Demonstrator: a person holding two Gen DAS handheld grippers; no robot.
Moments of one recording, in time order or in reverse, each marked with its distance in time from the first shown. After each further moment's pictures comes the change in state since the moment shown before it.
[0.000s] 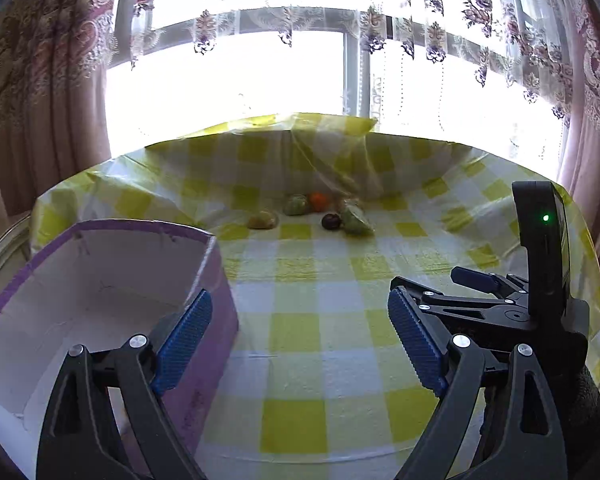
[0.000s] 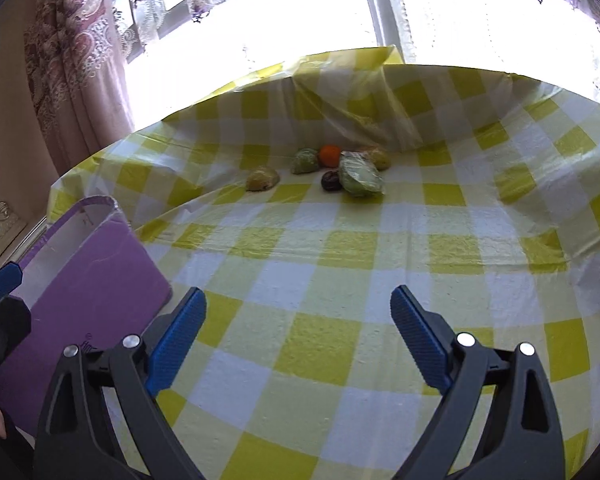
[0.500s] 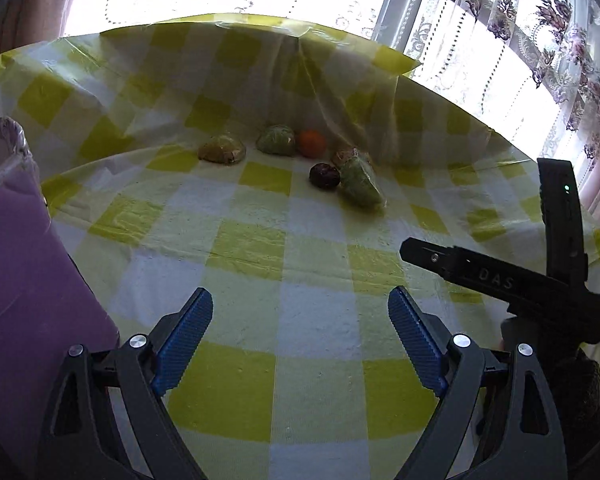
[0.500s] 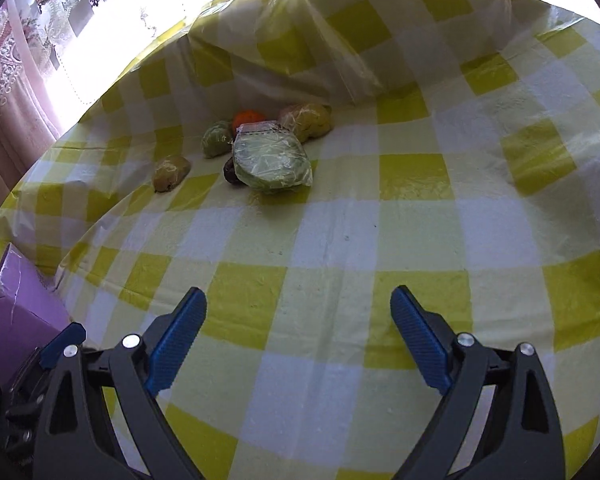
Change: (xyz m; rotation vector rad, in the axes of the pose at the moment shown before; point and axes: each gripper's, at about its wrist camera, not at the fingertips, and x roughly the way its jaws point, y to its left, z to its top) left arm 0.150 0.016 -0.004 -0.237 0.166 -0.116; right arm 0.139 -0.064 0.067 0.085 0.195 0.040
